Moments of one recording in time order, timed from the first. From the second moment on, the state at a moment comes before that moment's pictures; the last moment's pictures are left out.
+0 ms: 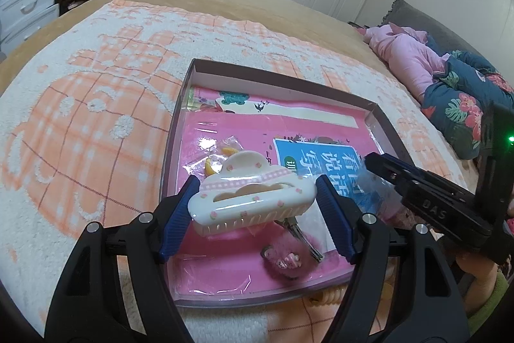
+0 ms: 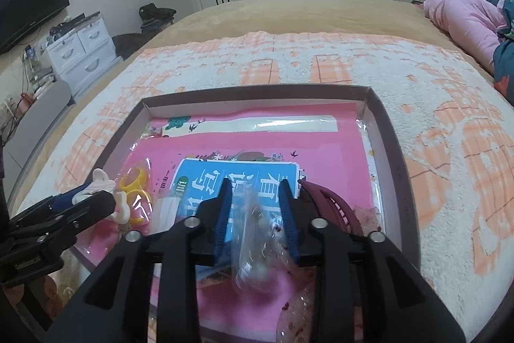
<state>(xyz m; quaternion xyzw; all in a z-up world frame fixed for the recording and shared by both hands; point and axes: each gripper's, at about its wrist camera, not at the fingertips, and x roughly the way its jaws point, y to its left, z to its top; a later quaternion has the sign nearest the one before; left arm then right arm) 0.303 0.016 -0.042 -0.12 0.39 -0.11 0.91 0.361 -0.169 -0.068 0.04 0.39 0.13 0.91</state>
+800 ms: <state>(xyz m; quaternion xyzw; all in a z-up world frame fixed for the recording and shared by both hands) 0.240 0.031 0.006 -0.12 0.33 -0.08 0.93 0.273 -0.198 -0.018 0.04 0.32 0.14 0.94</state>
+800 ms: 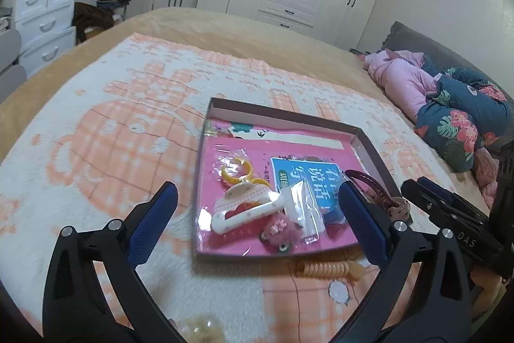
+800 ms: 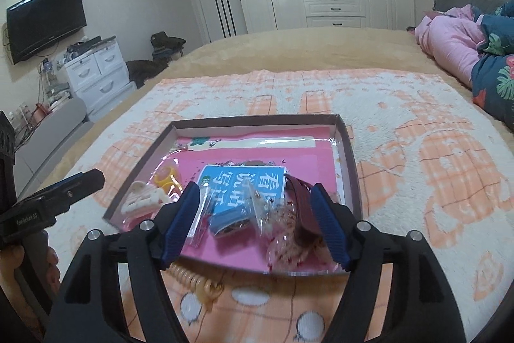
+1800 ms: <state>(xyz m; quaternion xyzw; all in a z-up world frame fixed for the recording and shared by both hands) 0.145 0.042 -0.019 -0.07 0.35 -0.05 0.93 0.180 -0.172 -0.043 -0.01 0.33 0.19 0.93</state>
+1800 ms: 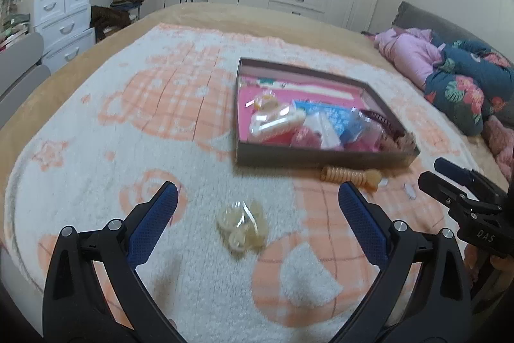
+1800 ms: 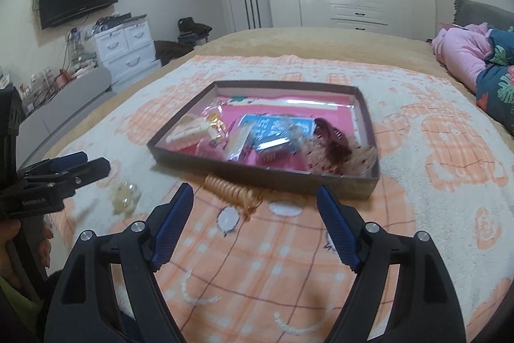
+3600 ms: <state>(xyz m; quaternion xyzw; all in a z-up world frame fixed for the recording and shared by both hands) 0.160 0.023 -0.056 -0.10 0.41 -0.10 0.90 0.202 -0.195 -0.088 0.01 0.39 0.17 0.91</state>
